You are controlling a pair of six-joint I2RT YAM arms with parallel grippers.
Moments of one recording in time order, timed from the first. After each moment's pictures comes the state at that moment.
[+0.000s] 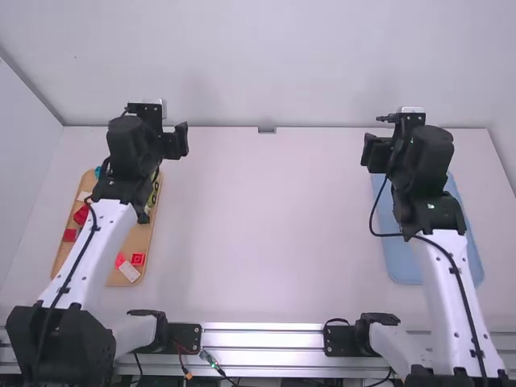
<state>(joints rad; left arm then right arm) 0.00 1.29 1.08 -0.11 0.06 -0.02 0.00 1.13 1.13 -0.38 -0.02 -0.03</state>
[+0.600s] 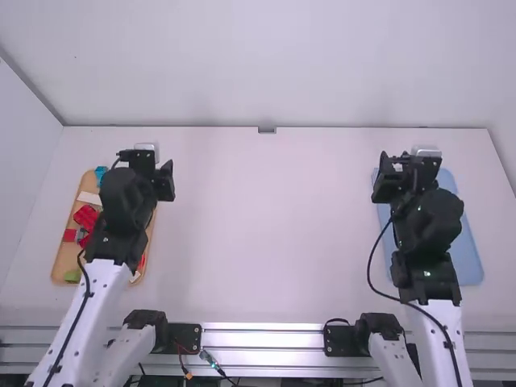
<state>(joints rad) 0.00 0.92 0.72 -0.11 0.01 -0.01 0.00 0.75 0.76 -0.11 -0.02 0.00</state>
